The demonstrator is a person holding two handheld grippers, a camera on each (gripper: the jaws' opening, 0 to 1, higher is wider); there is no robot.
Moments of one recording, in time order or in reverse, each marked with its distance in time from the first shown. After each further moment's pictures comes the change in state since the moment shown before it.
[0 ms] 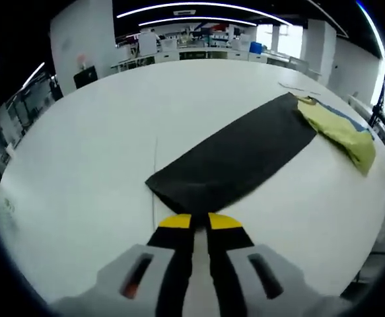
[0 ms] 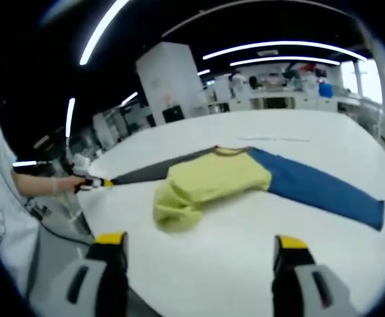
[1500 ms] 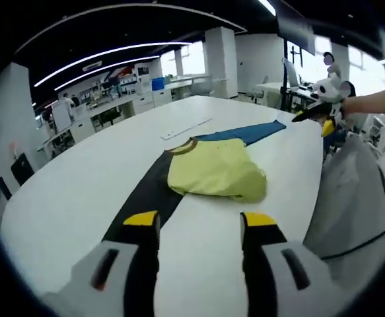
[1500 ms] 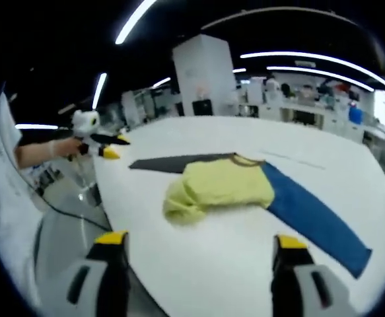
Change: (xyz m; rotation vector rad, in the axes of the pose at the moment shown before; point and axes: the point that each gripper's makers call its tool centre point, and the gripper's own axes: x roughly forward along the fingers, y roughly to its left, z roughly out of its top) left arm -0.094 -0.232 0.102 0.447 -0.243 -0.422; right arm -0.031 -0.005 0.026 -0.248 0.049 0.140
